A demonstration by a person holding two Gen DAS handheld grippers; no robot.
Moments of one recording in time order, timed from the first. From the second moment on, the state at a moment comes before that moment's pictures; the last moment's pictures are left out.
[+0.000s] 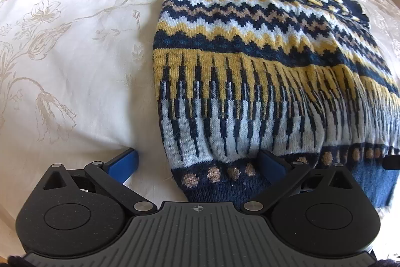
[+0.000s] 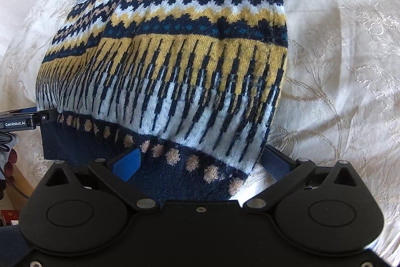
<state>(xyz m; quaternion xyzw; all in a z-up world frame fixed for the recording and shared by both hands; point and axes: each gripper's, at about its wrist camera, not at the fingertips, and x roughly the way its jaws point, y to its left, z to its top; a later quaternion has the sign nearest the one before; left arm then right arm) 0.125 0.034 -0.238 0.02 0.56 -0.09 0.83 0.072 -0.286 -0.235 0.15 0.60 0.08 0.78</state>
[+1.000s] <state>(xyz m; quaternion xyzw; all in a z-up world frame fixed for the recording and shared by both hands) 0.085 0.047 -0.238 0.02 0.57 -0.15 0.81 0.030 -0.293 -0.239 0.18 0.60 0.11 0.77</state>
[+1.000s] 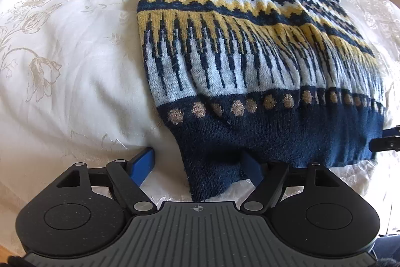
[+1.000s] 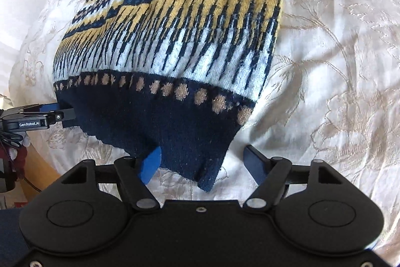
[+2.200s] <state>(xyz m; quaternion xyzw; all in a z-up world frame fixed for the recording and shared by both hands) 0.163 0.067 -0.110 -0.15 0.42 -0.18 0.88 0.097 -0.339 -0.130 0.31 0.42 0.10 0.85</state>
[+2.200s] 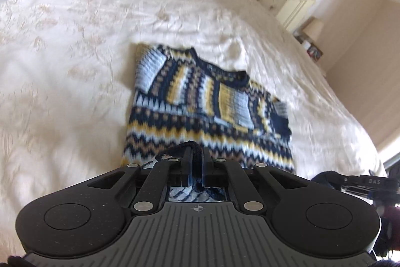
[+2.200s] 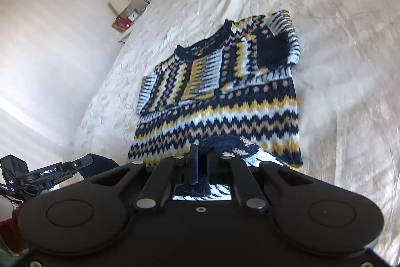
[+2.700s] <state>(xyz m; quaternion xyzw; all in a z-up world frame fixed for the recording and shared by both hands) 0.282 0.046 -0.093 -0.14 0.36 -0.20 0.90 0.220 -0.358 -0.117 0.30 0.38 0.06 0.87</state>
